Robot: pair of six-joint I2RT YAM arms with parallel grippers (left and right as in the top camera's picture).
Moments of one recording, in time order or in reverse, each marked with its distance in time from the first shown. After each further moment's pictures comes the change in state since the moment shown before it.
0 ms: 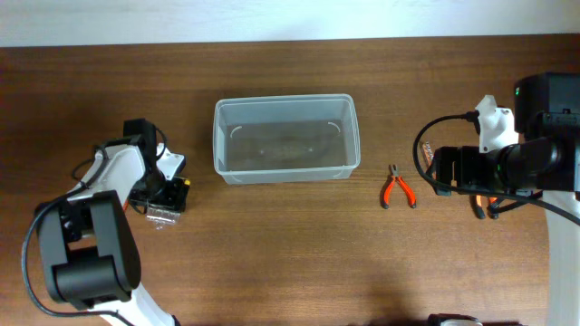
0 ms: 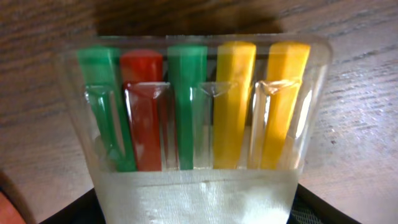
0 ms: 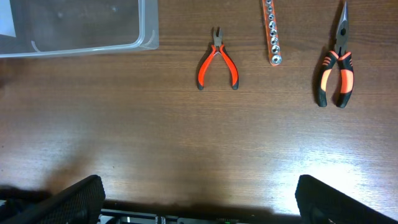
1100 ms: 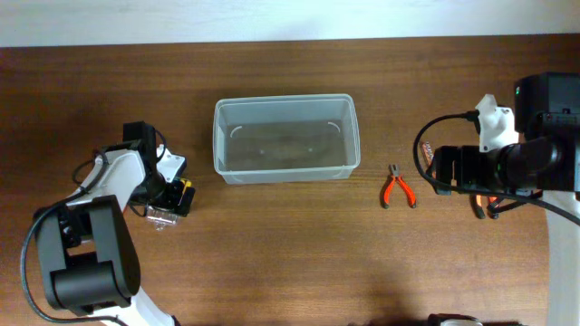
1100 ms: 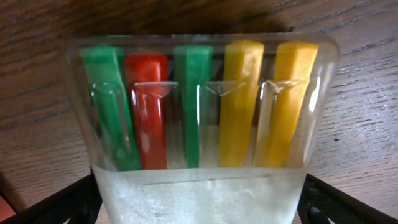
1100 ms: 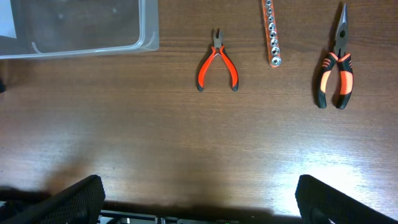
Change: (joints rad) left arm 0.000 -0.031 -0.059 0.068 -0.001 0.035; right arm 0.000 0.000 0.000 0.005 0.000 0.000
